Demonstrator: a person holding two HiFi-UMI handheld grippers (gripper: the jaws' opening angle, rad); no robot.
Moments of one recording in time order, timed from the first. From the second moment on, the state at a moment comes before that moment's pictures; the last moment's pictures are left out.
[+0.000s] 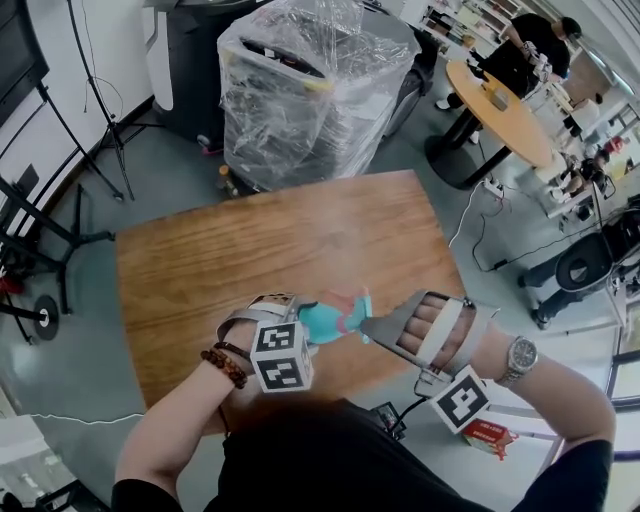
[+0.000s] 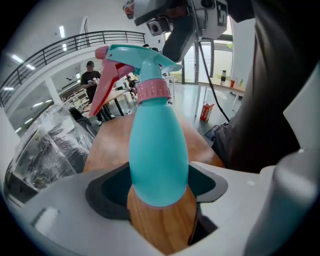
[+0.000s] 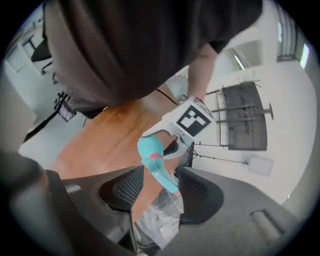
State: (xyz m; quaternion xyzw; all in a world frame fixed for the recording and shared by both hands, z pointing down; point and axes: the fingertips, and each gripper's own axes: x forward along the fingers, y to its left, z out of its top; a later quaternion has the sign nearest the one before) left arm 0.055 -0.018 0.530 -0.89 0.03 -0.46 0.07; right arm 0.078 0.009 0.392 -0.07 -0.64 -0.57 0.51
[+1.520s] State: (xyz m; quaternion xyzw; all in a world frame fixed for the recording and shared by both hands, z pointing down) left arm 0.090 -0.098 0.598 -0.93 0.24 -0.28 -0.10; right arm 0.120 -0.054 0.421 0.21 -0.79 -0.18 0.55
